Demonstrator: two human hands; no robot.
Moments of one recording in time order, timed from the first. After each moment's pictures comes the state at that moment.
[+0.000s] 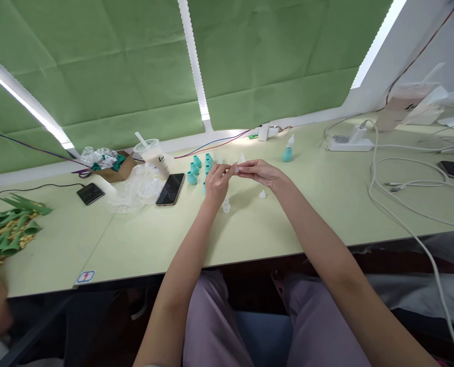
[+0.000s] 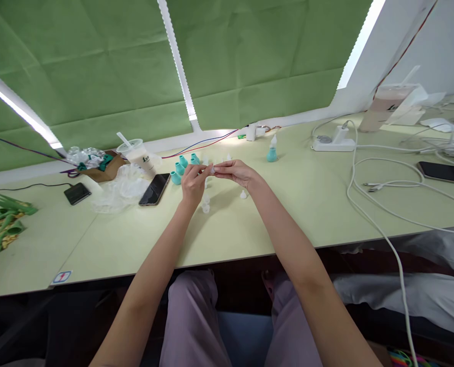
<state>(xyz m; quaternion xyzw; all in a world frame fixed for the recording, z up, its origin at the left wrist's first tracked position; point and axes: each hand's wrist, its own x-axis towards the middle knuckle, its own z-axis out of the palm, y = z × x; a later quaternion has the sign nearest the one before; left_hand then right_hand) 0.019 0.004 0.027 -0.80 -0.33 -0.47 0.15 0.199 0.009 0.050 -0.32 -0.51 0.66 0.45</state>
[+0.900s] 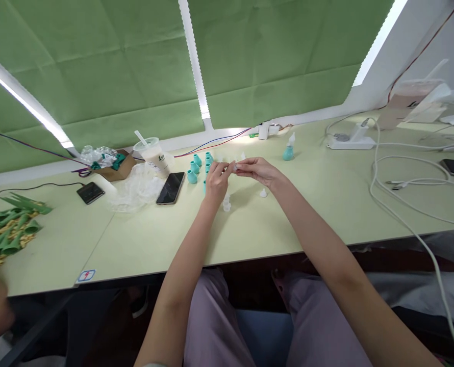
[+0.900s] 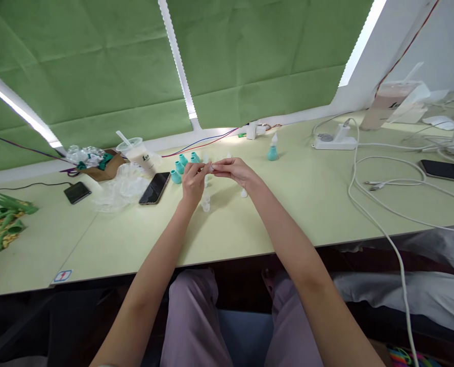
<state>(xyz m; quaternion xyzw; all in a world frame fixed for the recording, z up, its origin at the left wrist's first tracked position) 0.018 0.009 0.021 -0.79 -0.34 -0.49 0.14 0.190 0.002 0.054 -0.33 -0.51 0.63 0.48</state>
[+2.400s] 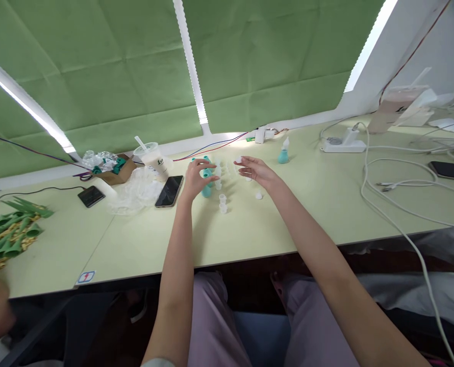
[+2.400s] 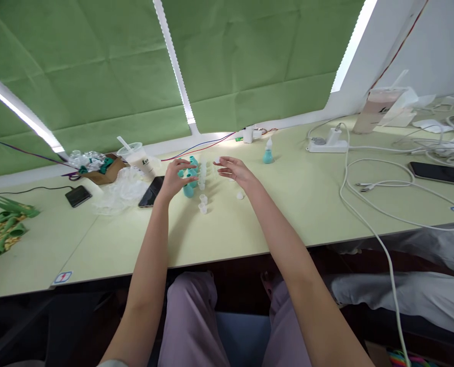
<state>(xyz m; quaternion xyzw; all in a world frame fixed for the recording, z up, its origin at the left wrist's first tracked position) -0.031 0.015 0.059 -0.80 -0.46 -0.37 -0.03 0.204 0.020 0.040 -0.33 -0.46 0.63 0.53</state>
